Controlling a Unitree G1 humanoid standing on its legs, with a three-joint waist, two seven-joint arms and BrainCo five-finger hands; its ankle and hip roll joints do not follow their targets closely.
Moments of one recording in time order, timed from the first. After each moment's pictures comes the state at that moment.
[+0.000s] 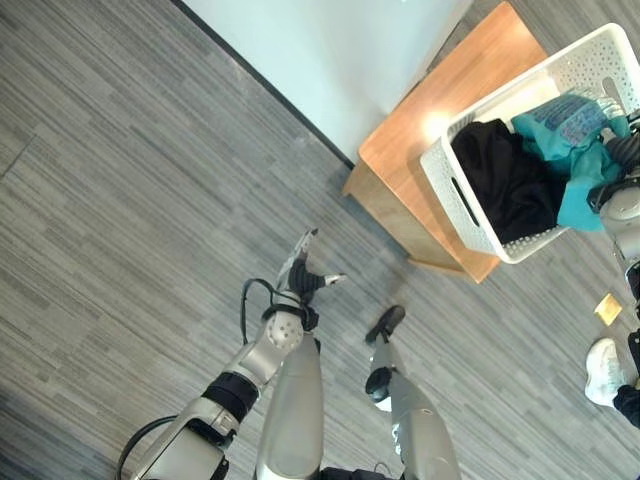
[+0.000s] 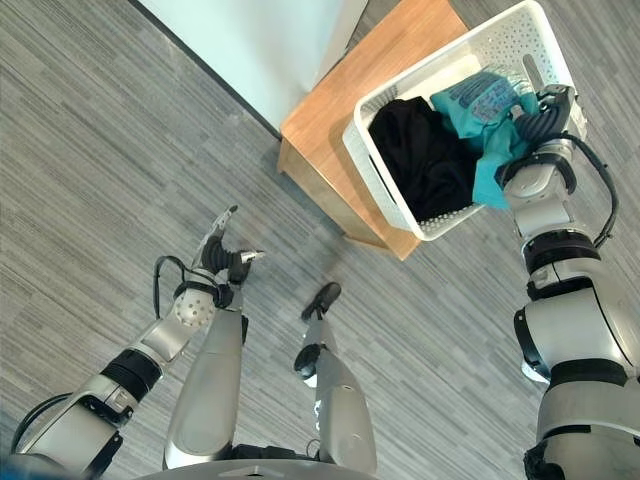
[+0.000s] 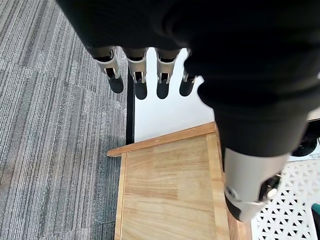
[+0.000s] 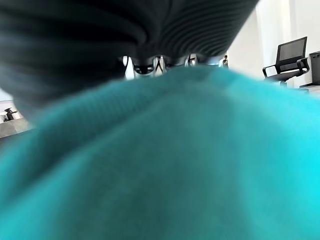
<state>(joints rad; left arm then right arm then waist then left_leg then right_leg) -0.43 0.40 -0.51 0.49 0.08 -0.12 0.46 -1.08 -0.82 0.43 1.08 0.12 -0.07 -0.51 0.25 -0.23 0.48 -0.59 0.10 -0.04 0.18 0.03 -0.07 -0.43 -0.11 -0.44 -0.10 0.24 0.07</state>
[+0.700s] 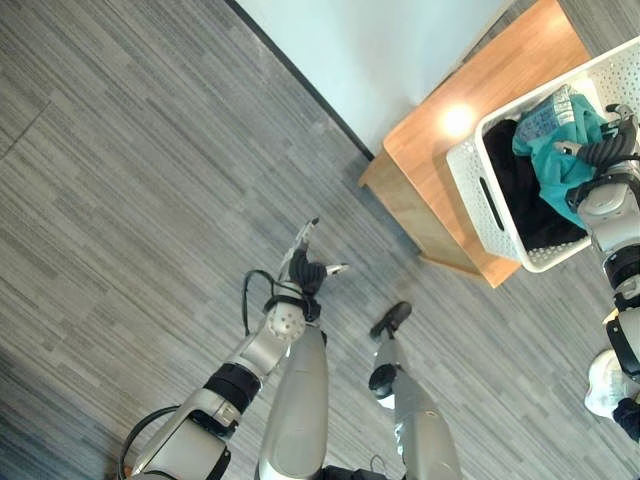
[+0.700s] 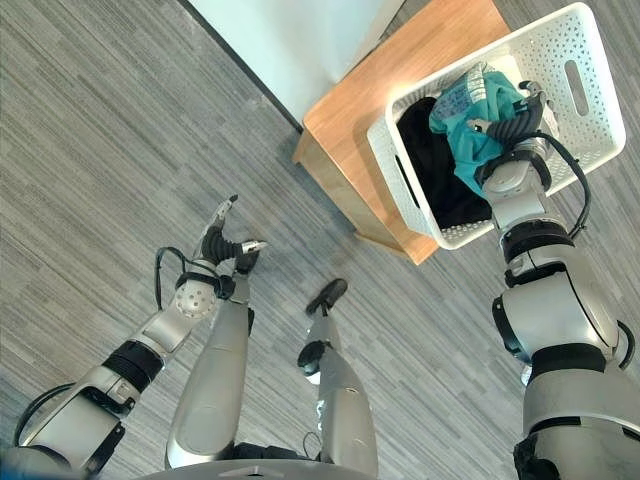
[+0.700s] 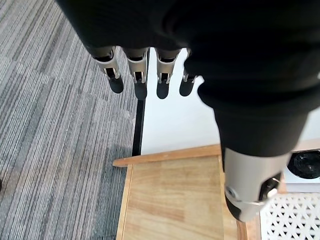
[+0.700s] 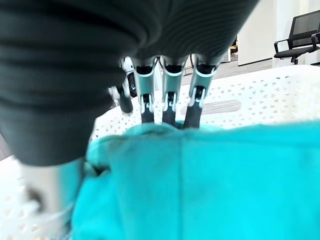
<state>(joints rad) -0.46 0.41 -0.50 0.49 0.04 -0.13 0.47 -1.12 -0.74 0.48 1.13 0.13 -0.04 -0.50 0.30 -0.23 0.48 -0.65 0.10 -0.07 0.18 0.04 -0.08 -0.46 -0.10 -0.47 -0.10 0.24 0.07</state>
